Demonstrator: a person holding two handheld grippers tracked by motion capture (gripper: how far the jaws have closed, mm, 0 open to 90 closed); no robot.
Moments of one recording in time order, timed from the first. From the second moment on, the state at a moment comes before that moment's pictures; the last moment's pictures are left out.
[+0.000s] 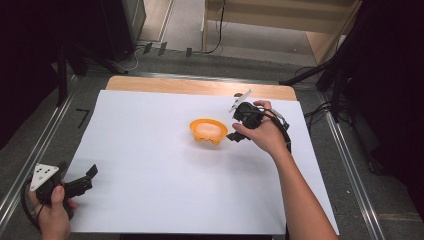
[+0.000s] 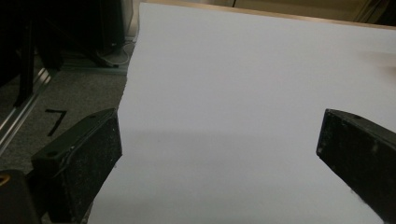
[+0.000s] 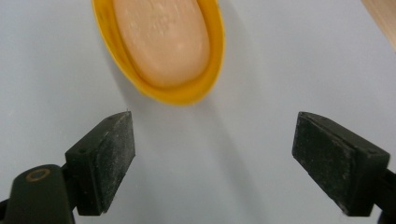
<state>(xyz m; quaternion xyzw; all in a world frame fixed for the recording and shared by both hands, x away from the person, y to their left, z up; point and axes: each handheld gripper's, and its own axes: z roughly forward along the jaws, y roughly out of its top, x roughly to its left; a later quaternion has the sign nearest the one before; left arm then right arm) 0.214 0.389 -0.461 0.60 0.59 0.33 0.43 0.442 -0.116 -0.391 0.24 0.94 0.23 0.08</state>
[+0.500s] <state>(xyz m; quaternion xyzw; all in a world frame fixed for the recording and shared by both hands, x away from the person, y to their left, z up) 0.214 0.389 -0.461 0.60 0.60 0.33 0.42 0.404 -0.169 -0.410 0.30 0.91 0.28 0.07</state>
